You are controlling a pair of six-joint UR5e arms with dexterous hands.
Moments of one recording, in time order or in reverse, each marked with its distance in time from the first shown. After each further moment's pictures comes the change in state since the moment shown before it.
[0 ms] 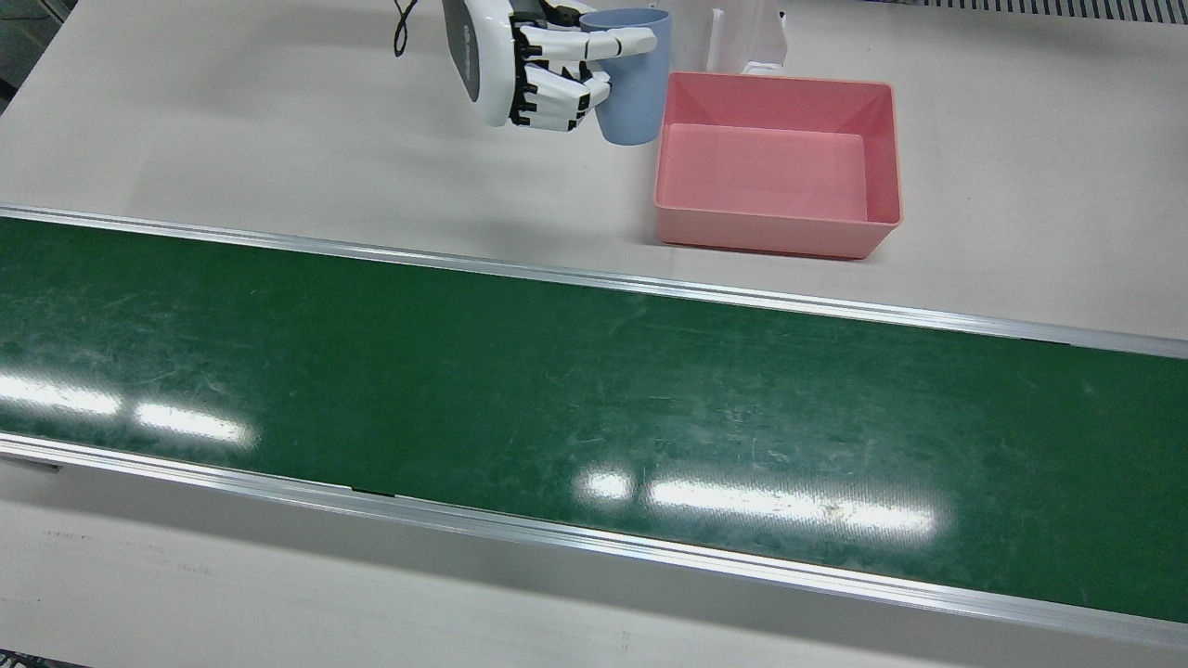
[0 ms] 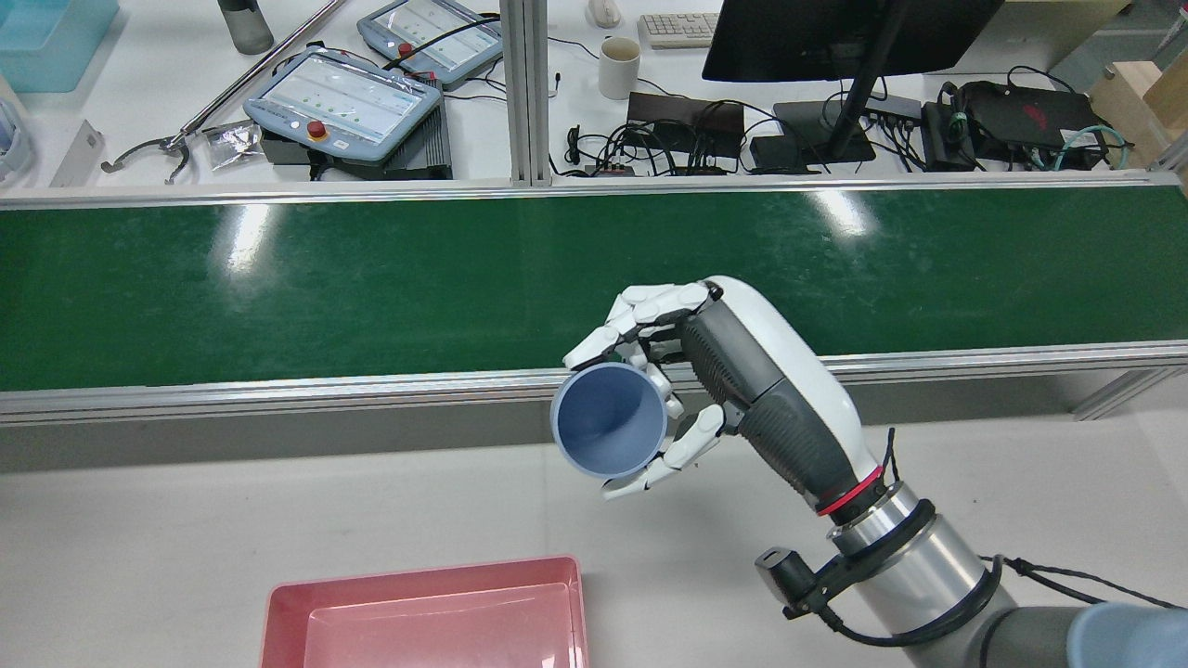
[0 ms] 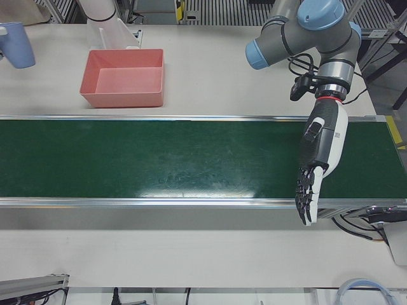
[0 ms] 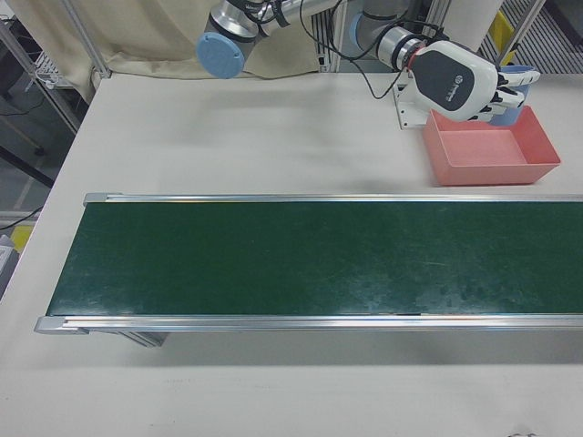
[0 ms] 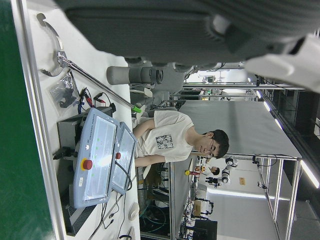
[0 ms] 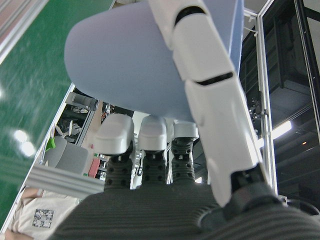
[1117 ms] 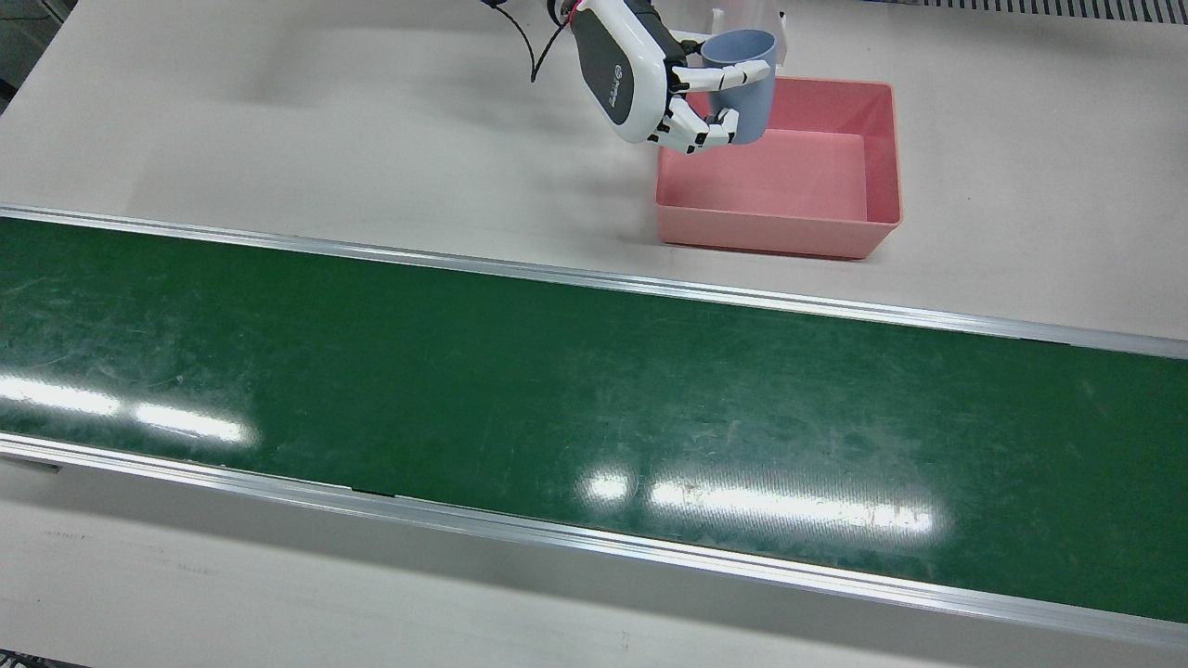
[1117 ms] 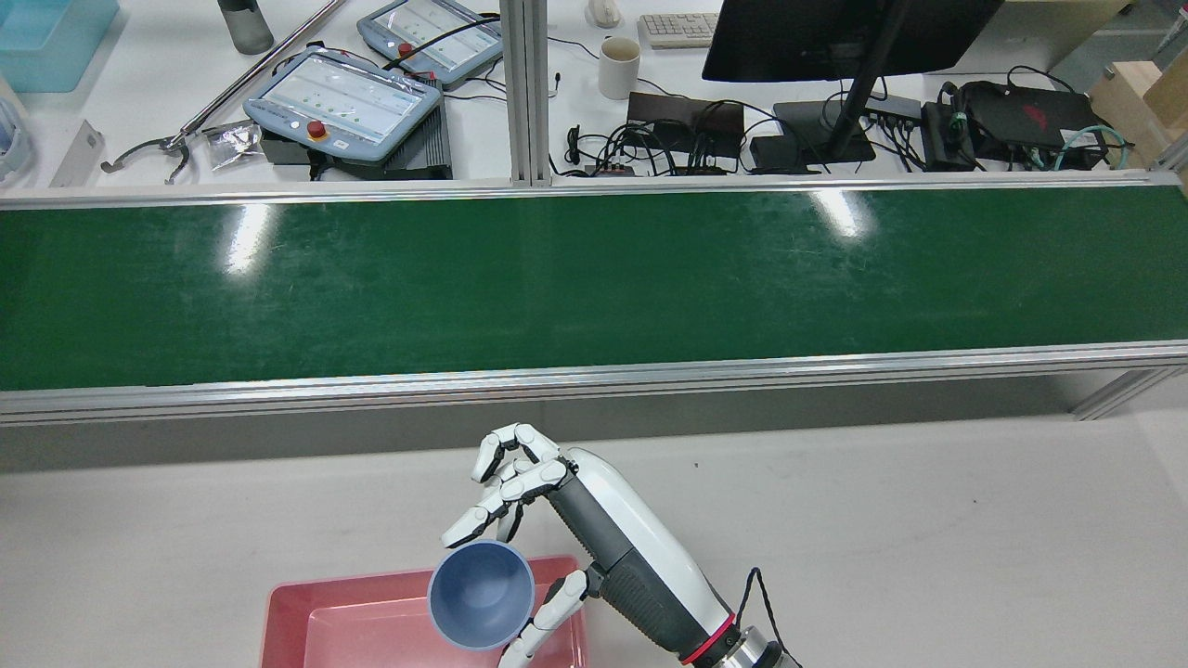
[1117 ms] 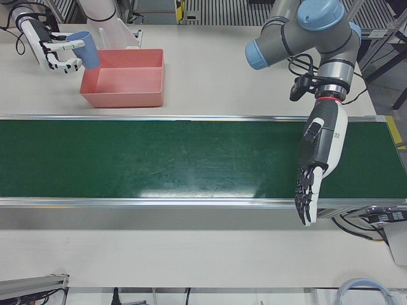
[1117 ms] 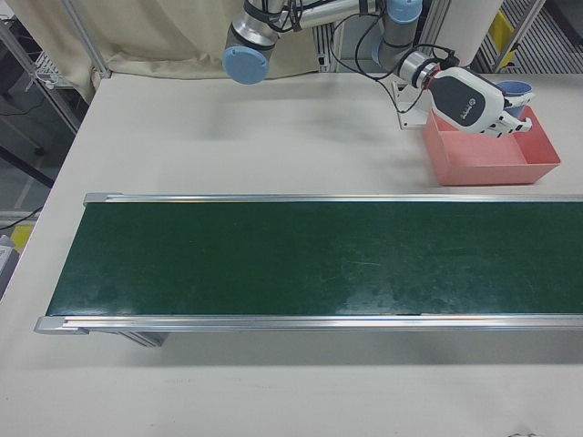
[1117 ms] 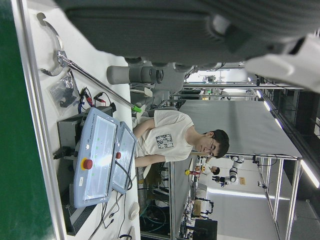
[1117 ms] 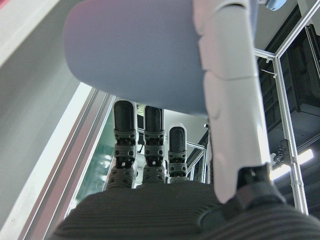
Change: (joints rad) left arm 0.001 -0.001 0.002 -0.002 0.000 0.000; right arm -0.211 0.064 -0.228 0.250 0.073 -0.138
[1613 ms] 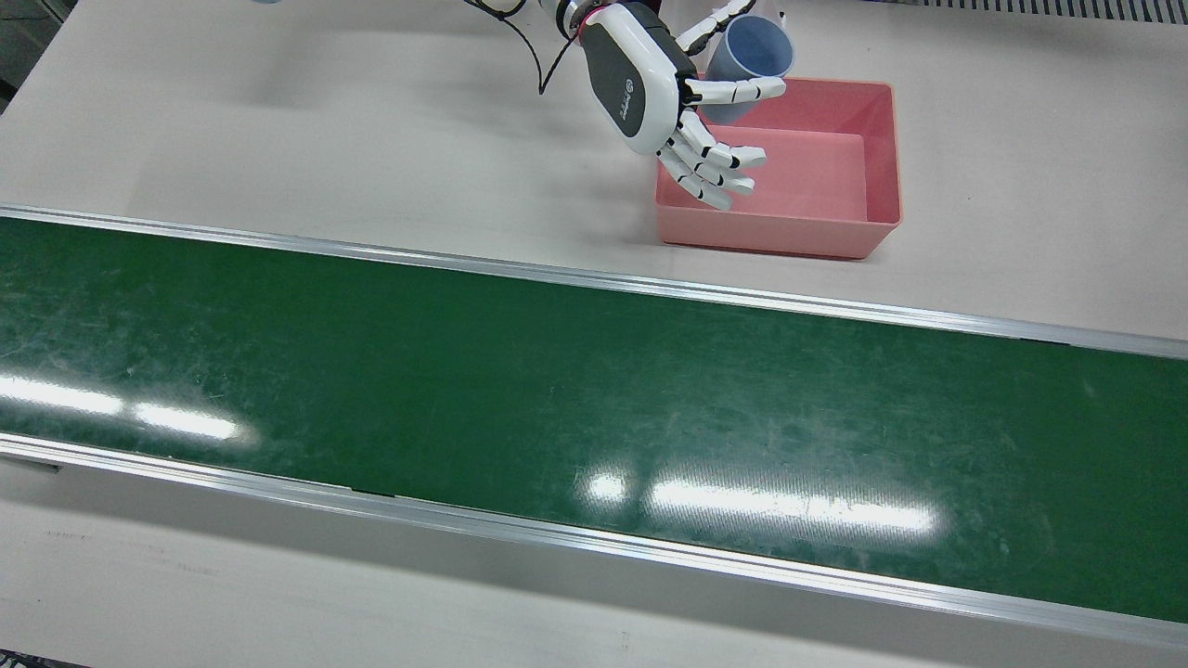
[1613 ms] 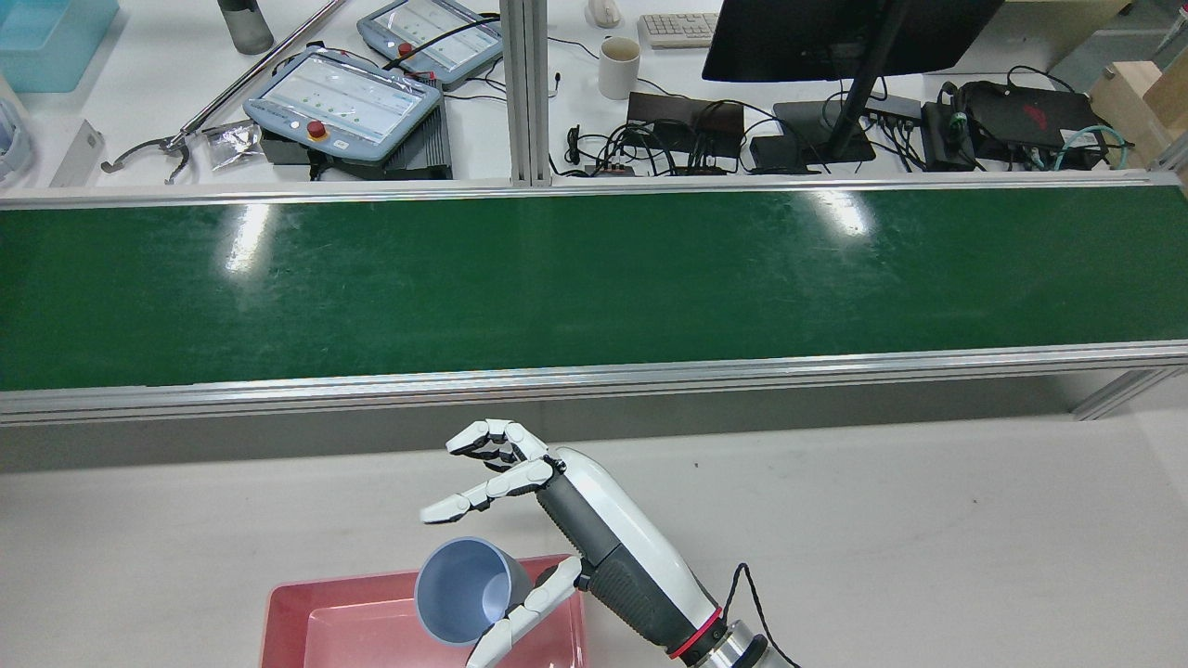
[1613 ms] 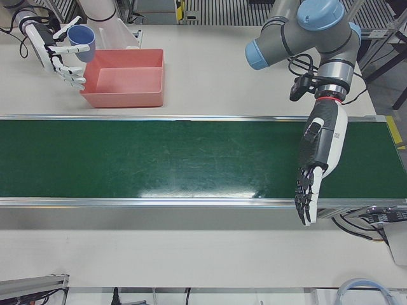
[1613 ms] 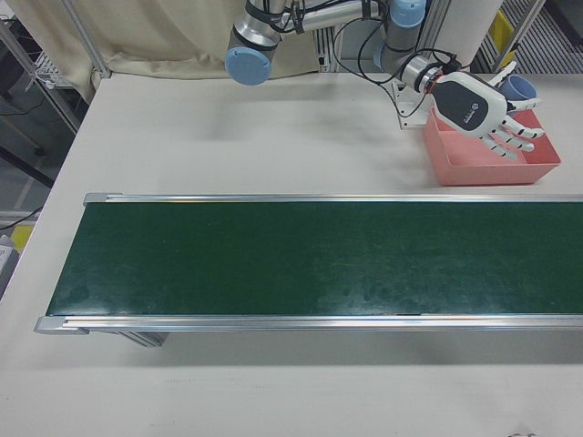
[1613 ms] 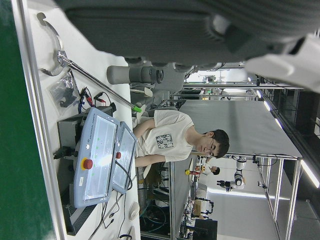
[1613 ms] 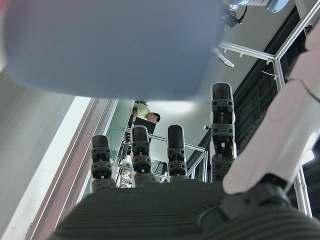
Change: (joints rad) left arm 0.000 0.000 0.000 0.000 0.000 0.000; right arm 0.014 0.019 -0.035 0.000 -0.020 0.029
